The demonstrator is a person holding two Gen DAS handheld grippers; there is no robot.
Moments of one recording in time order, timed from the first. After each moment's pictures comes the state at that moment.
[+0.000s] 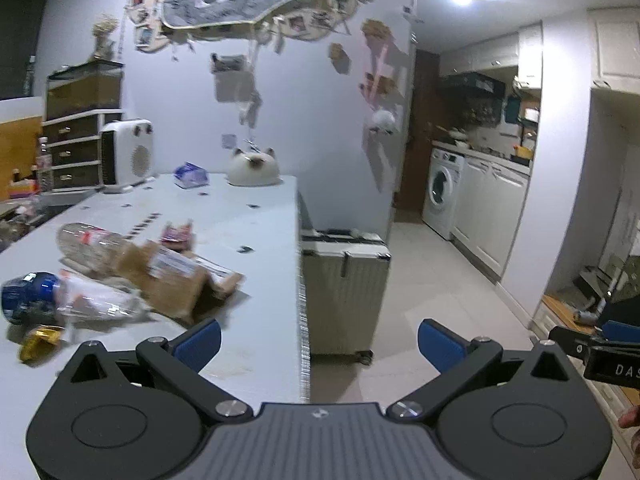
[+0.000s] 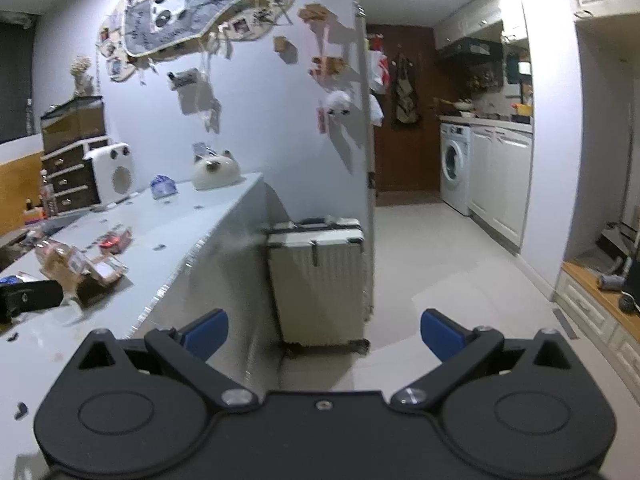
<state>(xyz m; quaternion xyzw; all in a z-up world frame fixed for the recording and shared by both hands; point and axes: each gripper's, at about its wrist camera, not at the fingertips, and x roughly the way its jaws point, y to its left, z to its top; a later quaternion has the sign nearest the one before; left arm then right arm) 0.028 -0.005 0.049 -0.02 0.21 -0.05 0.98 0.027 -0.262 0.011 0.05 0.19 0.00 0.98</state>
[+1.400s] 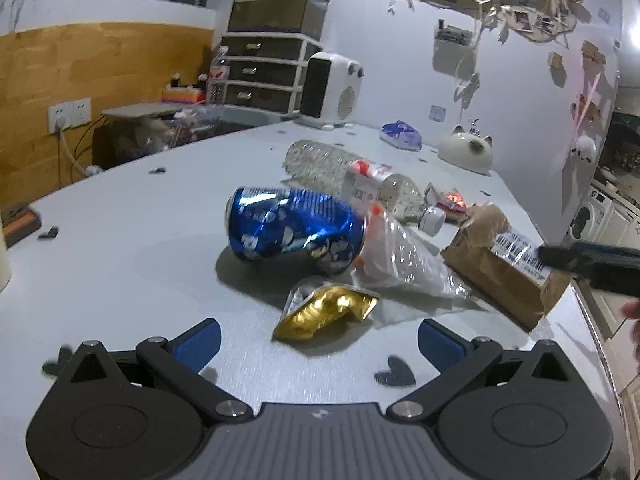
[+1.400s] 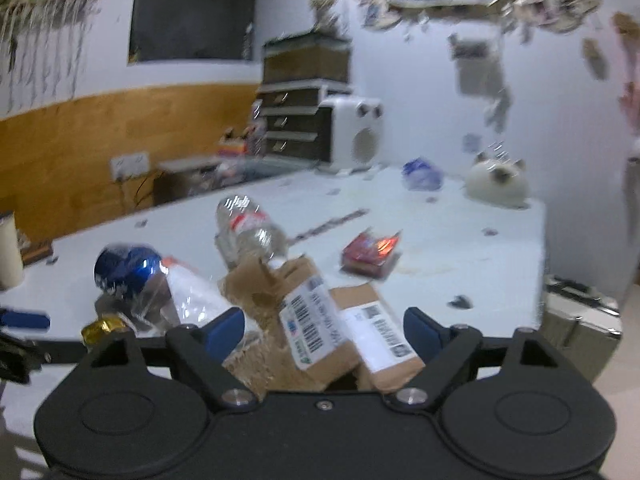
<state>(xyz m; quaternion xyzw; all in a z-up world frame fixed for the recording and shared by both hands) 0.067 0.254 -0.014 -0.12 0.26 0.15 0.95 0.218 0.022 0.005 -0.08 0.20 0.33 0.92</state>
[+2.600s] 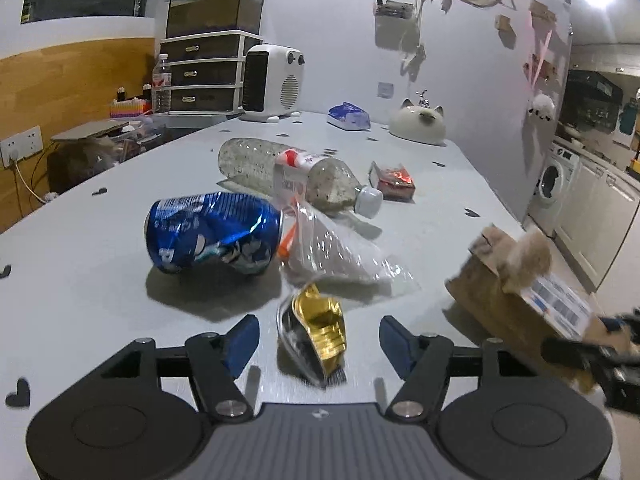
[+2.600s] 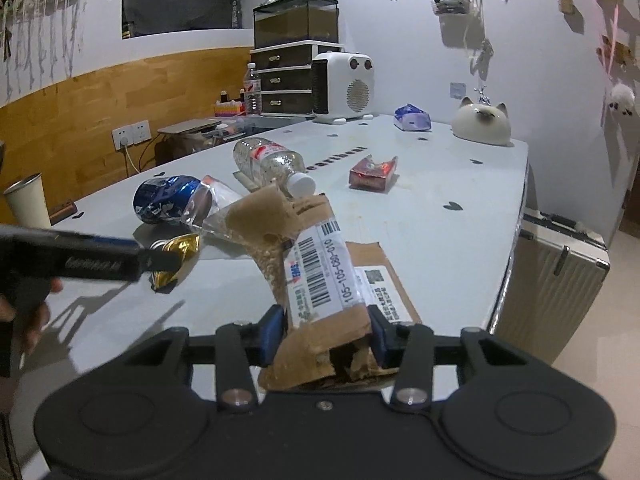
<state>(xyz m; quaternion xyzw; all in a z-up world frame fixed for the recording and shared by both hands) 0.091 0.212 -0.010 -0.07 0.29 0.09 0.95 0.129 -0.013 -0.017 -0.06 0.26 0.31 0.91</state>
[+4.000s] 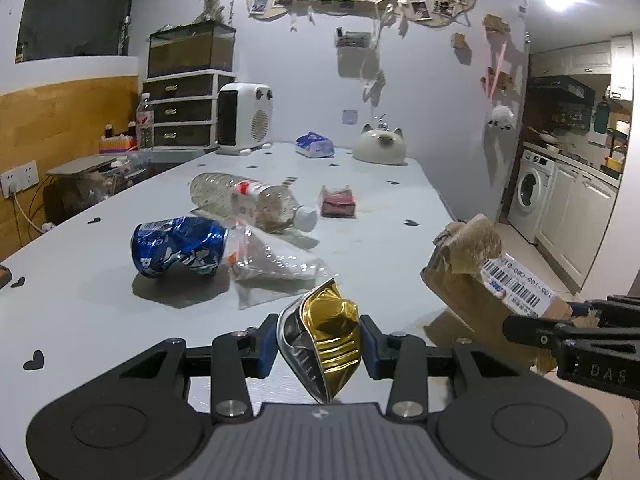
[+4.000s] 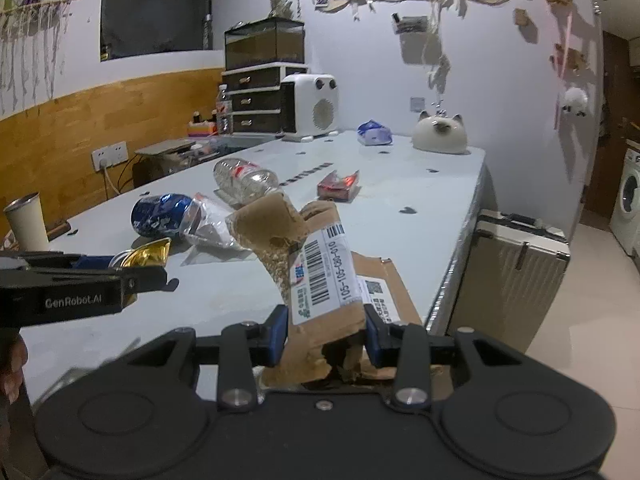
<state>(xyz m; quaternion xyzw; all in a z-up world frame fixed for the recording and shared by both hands) 0.024 0.140 0.016 -0.04 0.24 0.07 0.97 0.075 -0.052 0.003 -0.04 0.23 0.26 0.94</state>
